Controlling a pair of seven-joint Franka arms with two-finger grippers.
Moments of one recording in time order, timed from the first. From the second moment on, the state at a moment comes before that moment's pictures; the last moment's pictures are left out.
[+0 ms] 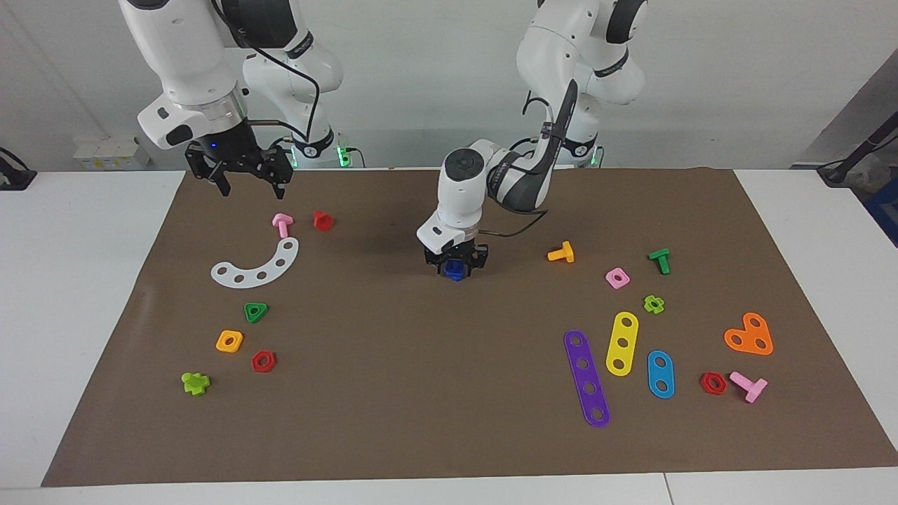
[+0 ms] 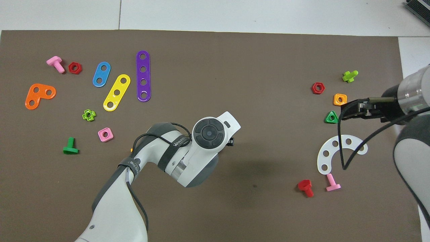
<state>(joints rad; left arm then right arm) -0.73 0.40 -0.02 -1.87 -0.02 2.31 -0.57 0.04 -0.03 0.07 -1.65 -0.03 1.59 0.18</state>
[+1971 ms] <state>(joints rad) -0.35 0.39 0.02 -1.70 -0.03 2.04 -0.24 0.08 -0.03 0.07 -1.67 -0.03 1.64 0.22</state>
